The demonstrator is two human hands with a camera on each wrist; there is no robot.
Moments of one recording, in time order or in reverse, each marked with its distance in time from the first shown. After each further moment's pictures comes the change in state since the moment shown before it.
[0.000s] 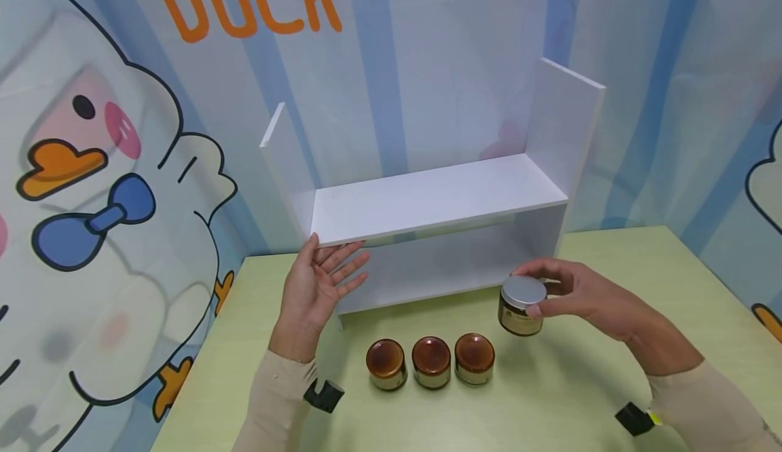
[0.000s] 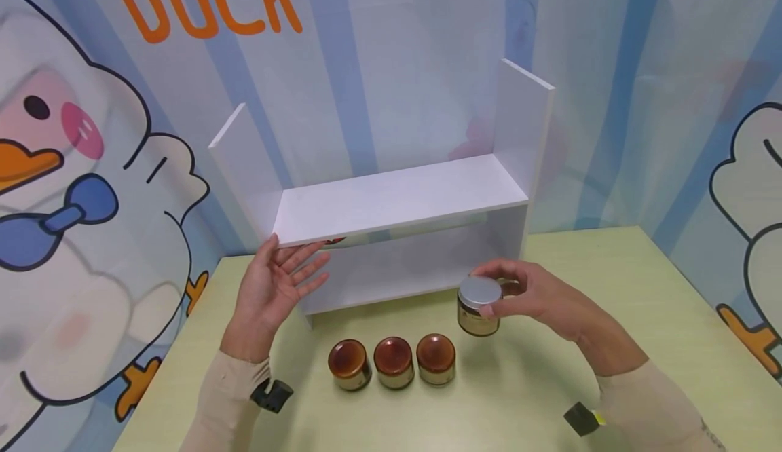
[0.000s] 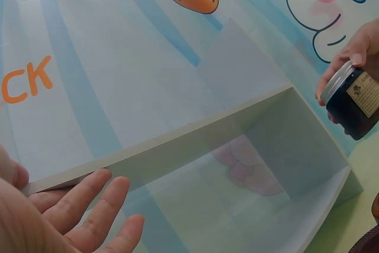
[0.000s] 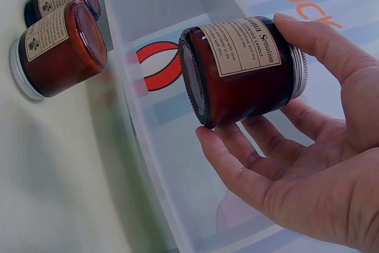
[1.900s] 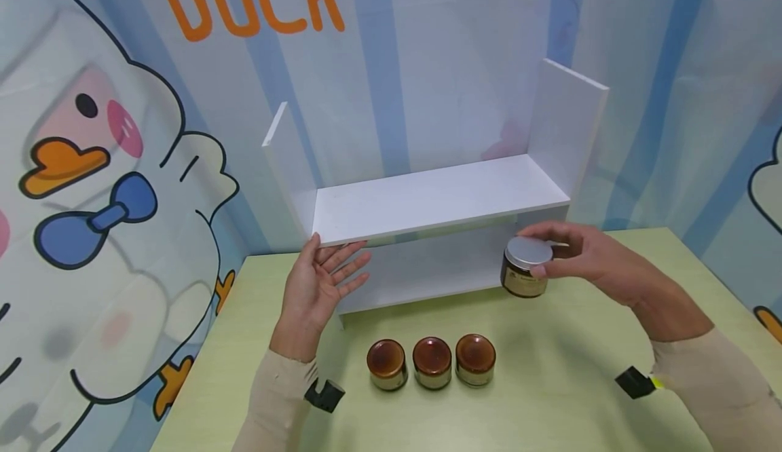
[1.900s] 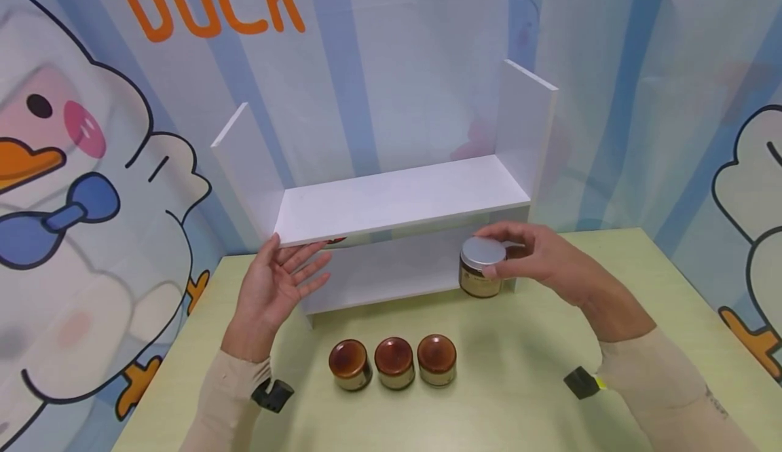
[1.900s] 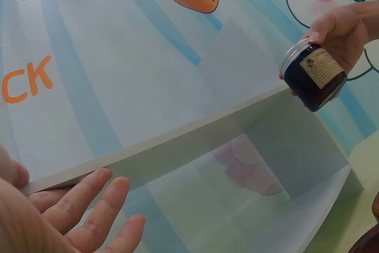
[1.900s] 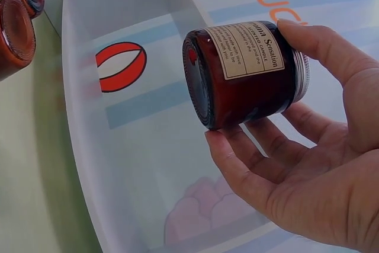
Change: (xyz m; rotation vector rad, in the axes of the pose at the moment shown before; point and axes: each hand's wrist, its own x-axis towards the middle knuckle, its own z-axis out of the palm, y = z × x) left_hand 0.001 0.000 0.000 -0.013 0.001 0.004; right_hand 0.011 -0.038 -0.027 -0.112 0.067 -0.093
